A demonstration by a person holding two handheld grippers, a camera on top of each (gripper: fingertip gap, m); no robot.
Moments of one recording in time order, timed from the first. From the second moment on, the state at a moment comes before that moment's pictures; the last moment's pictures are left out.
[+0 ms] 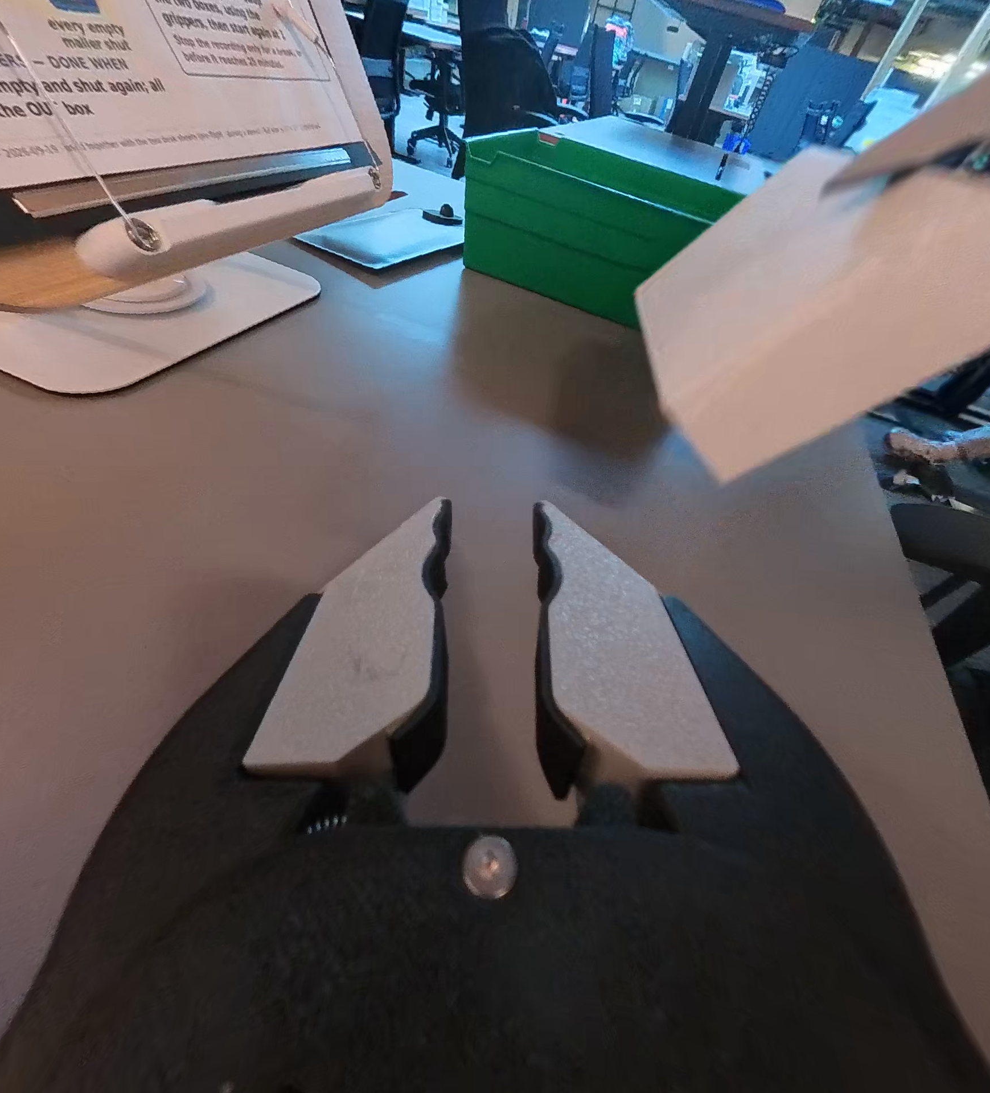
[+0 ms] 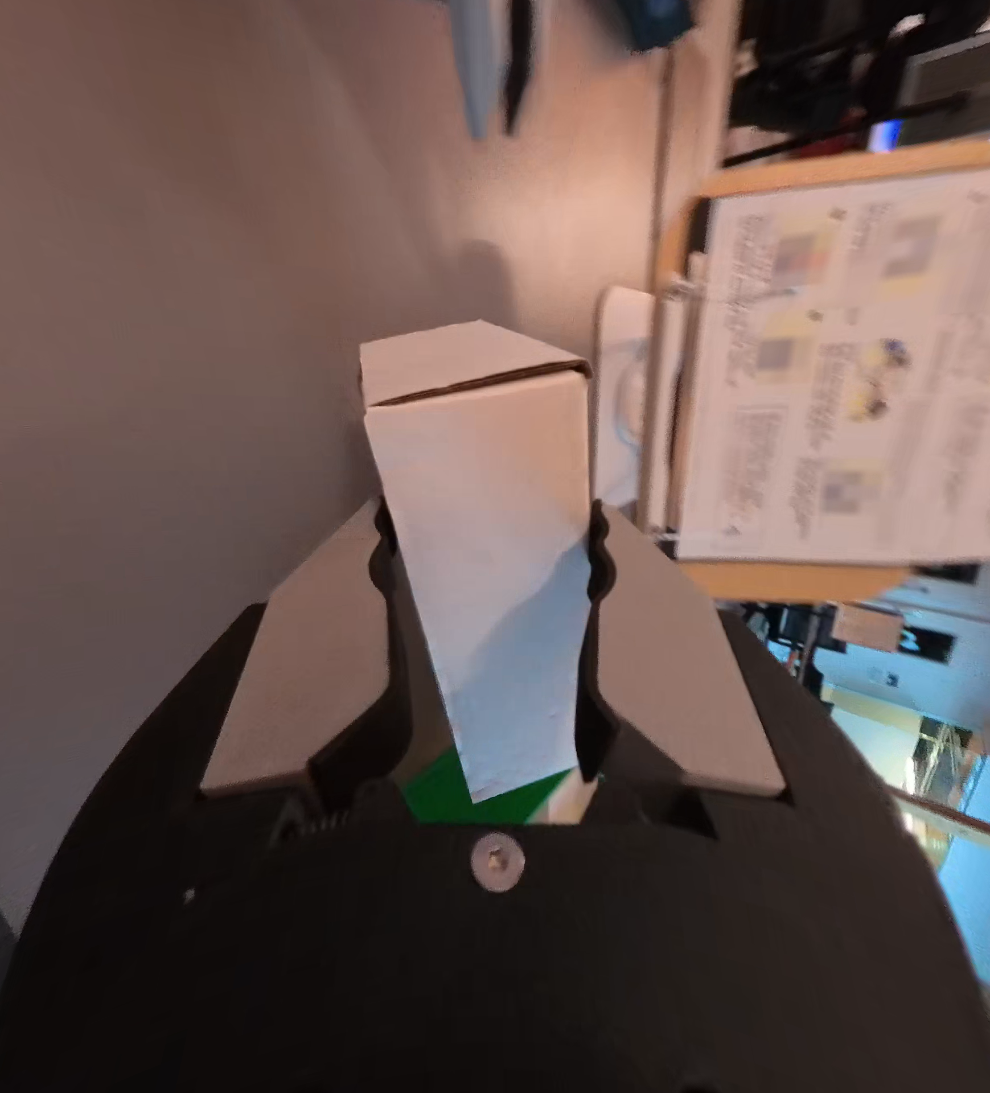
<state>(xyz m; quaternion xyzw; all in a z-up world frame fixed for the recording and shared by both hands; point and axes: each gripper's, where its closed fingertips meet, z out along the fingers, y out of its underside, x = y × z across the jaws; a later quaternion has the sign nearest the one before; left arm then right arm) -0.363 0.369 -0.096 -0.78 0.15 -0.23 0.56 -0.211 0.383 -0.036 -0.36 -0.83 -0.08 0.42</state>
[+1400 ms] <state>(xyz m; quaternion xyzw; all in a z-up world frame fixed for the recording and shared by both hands) -0.347 0.373 -0.110 -0.80 0.19 -0.19 0.54 0.013 0.609 -0.062 -0.50 -0.68 -0.23 0.49</state>
